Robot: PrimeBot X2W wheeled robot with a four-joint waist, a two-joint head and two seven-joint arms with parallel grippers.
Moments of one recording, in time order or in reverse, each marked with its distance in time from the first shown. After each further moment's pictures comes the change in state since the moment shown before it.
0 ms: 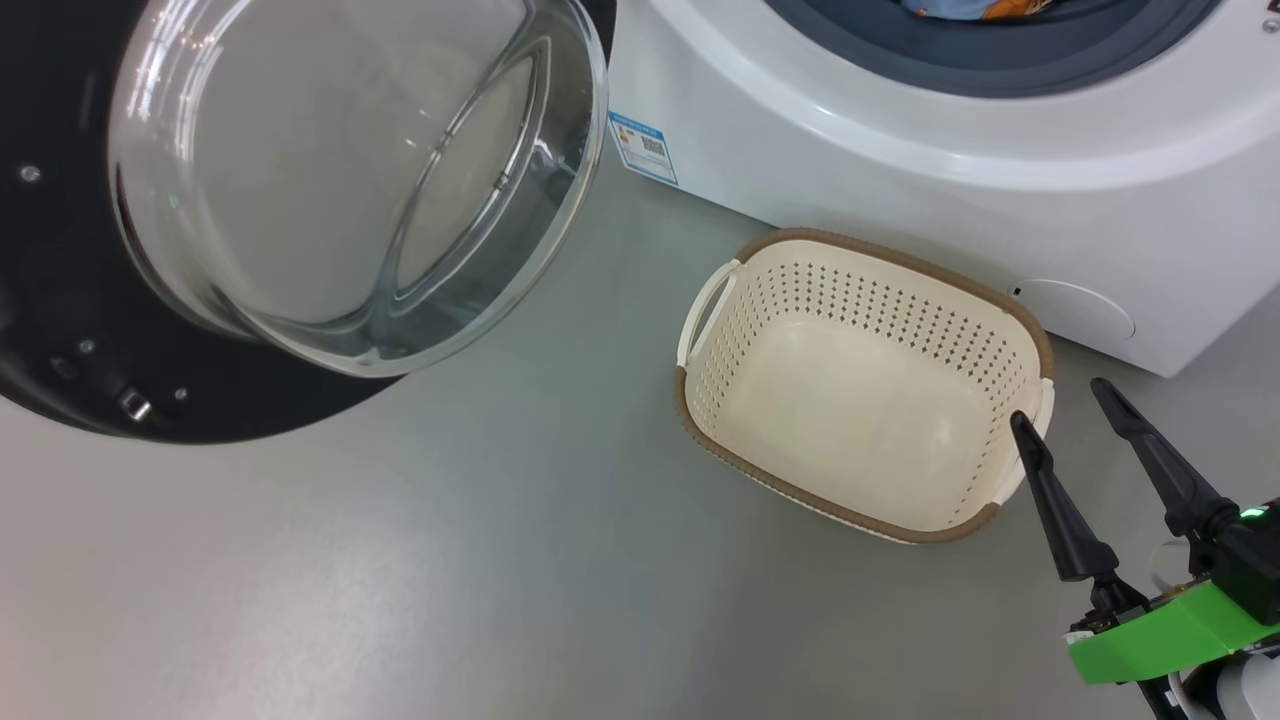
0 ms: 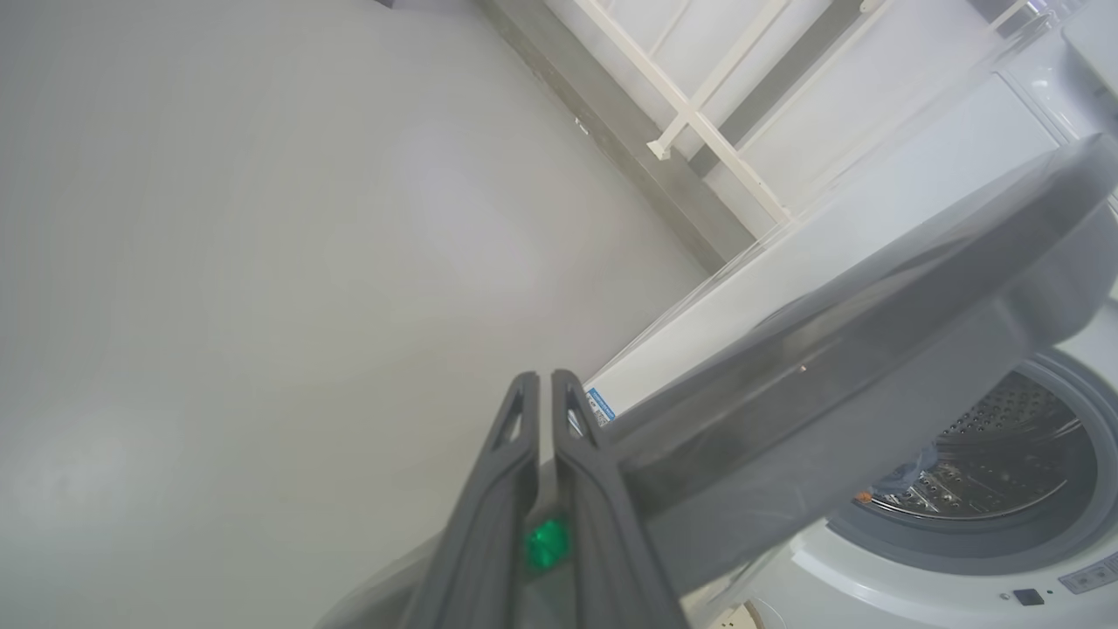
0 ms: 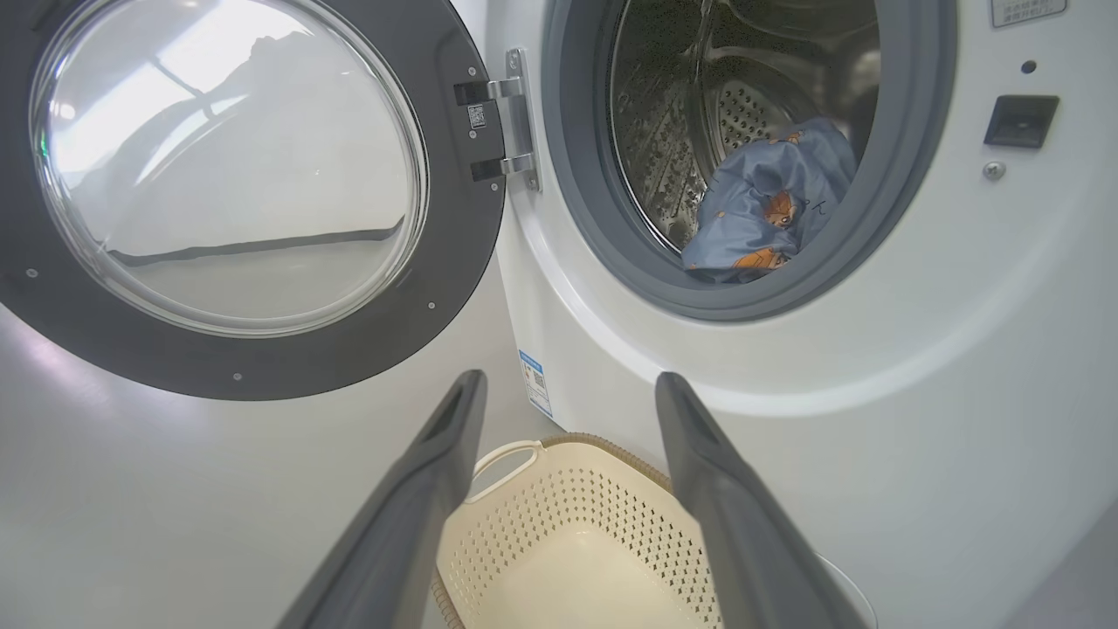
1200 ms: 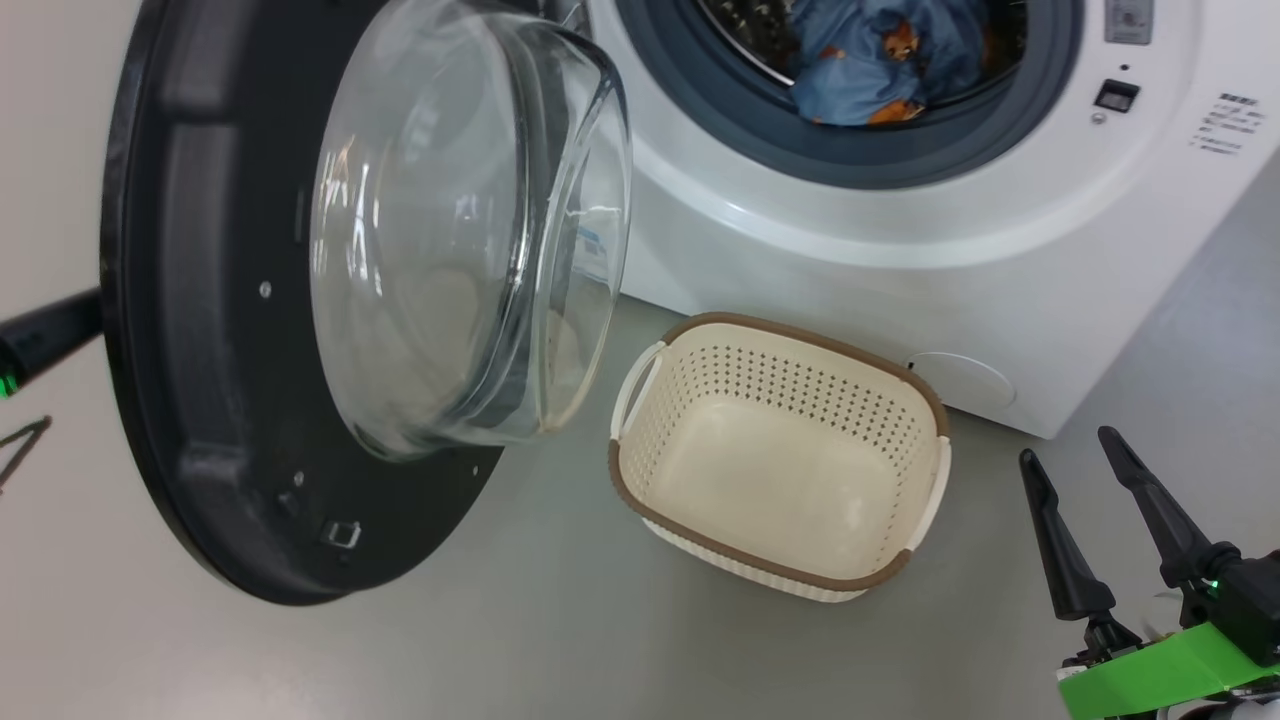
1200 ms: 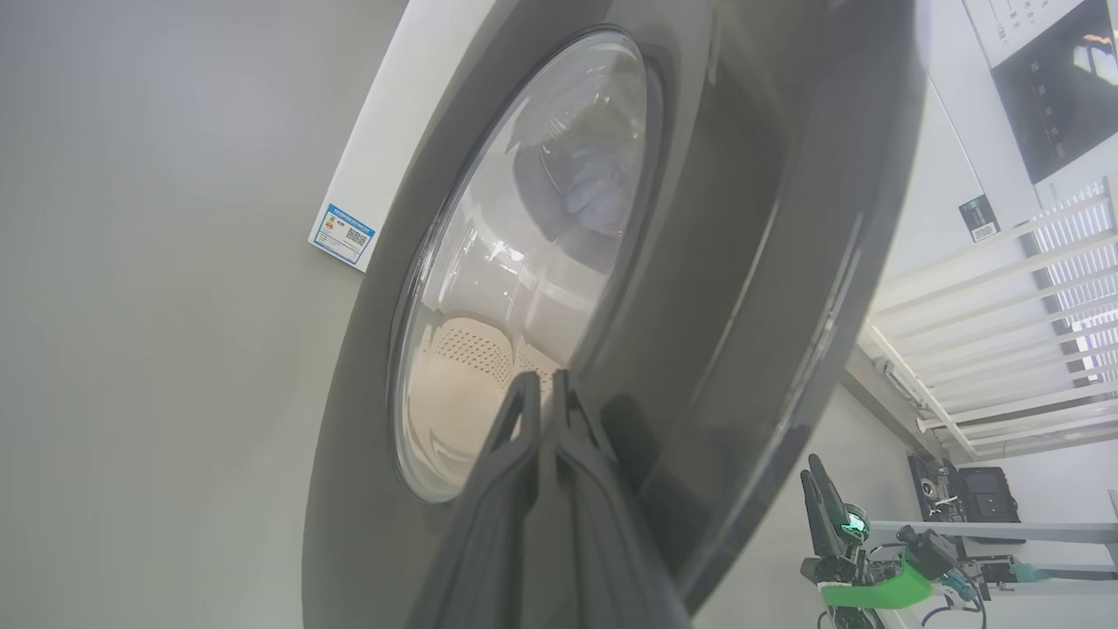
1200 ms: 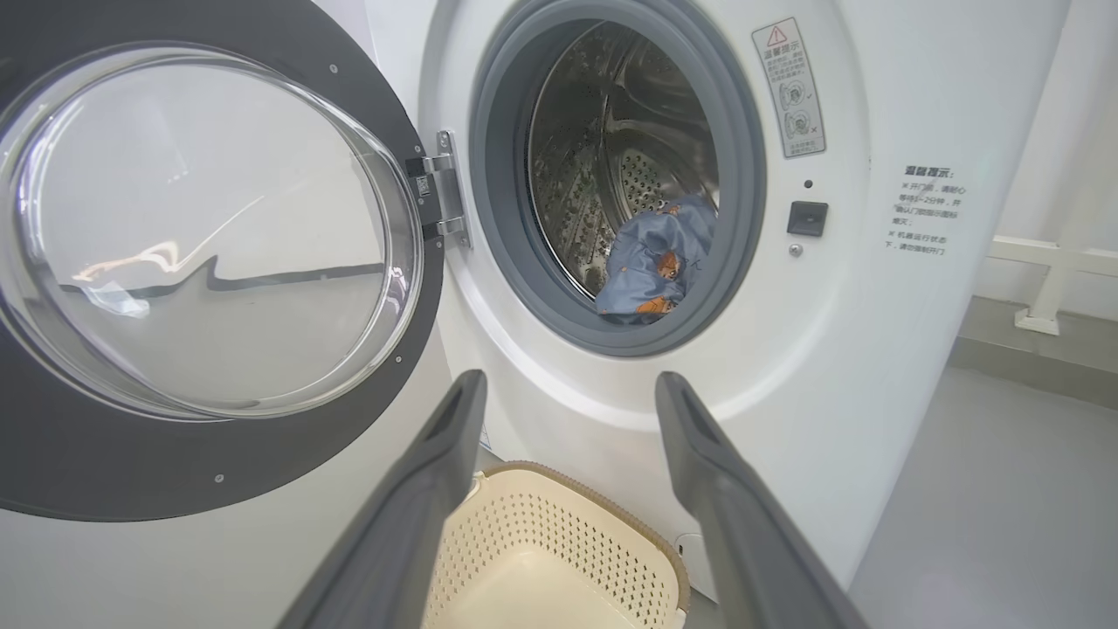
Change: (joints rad) left arm 0.151 0.003 -0.043 -0.394 -0.151 -0.003 0.357; right arm 0.083 0.103 -0.072 0.006 -0.009 0.000 0.000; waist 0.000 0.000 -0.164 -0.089
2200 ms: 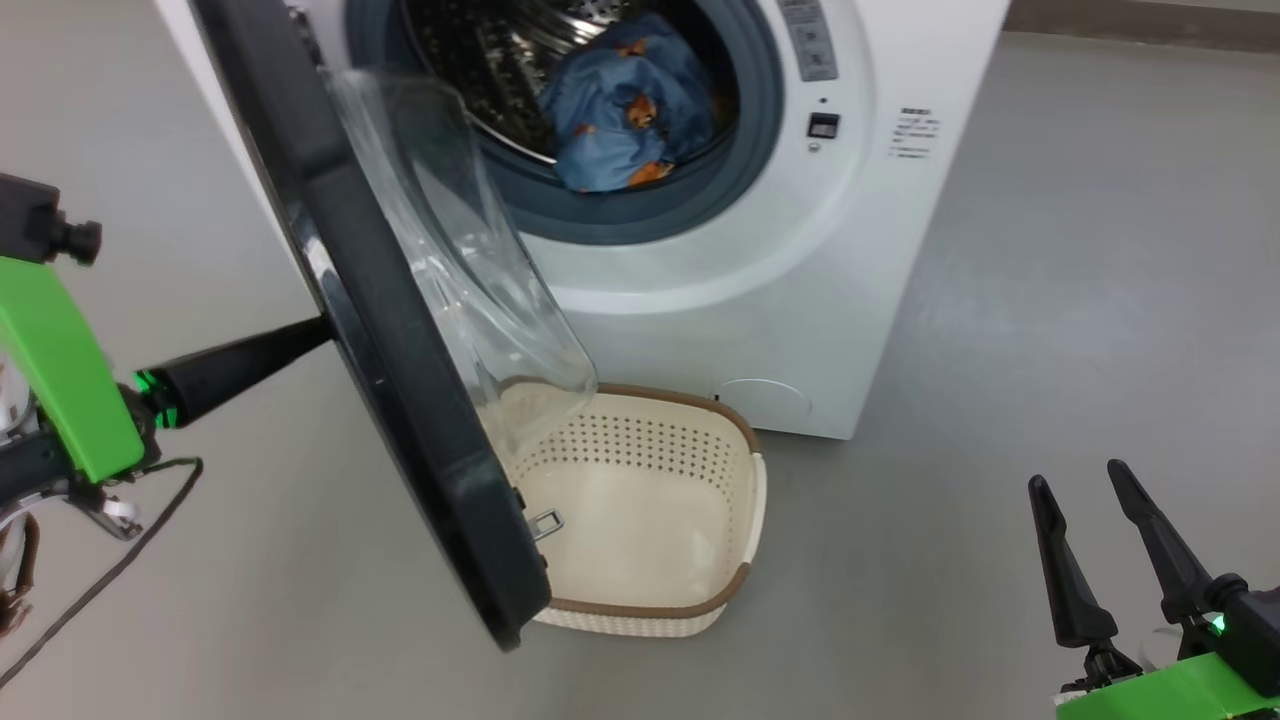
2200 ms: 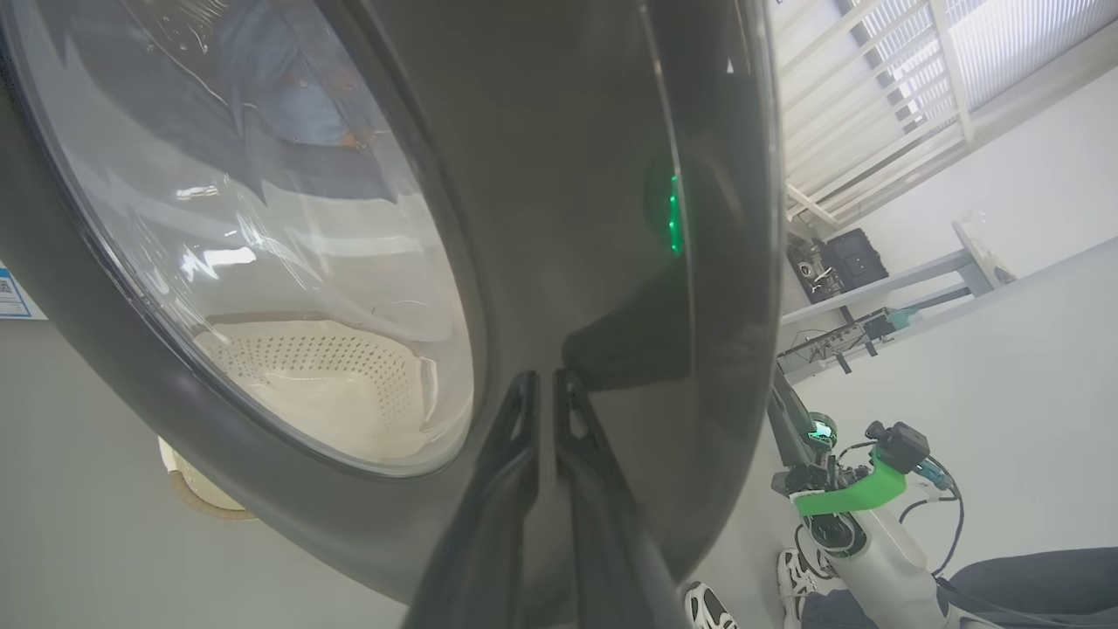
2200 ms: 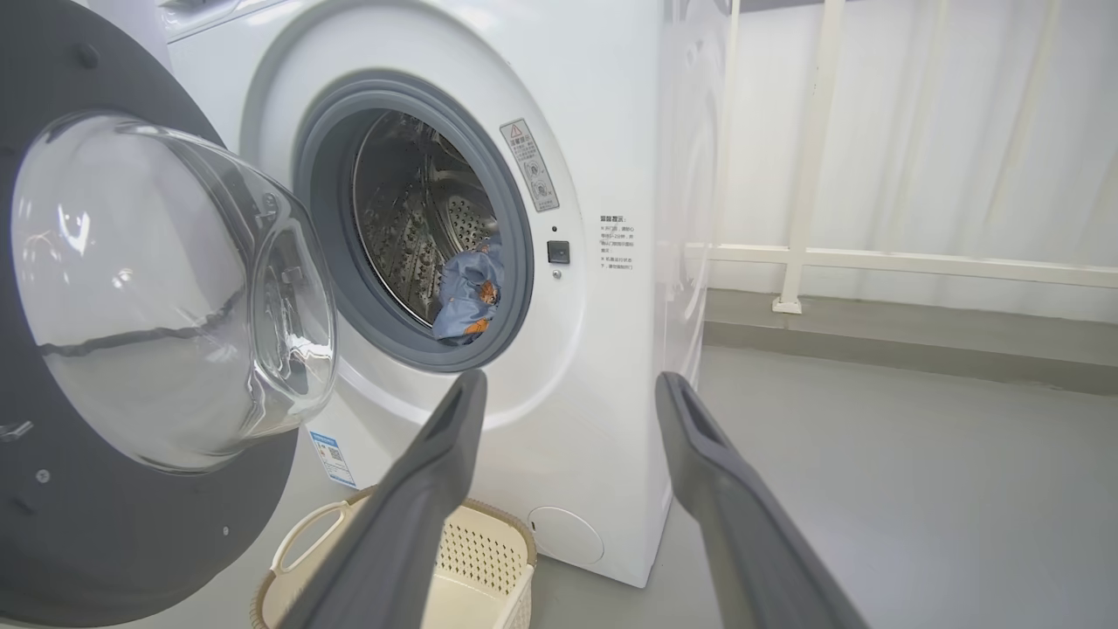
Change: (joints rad) left arm 0.054 -0.092 -0.052 -0.189 0.065 0.000 0.045; right arm 0.061 0.069 -0.052 -0.007 -0.001 0.000 0.000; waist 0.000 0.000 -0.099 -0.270
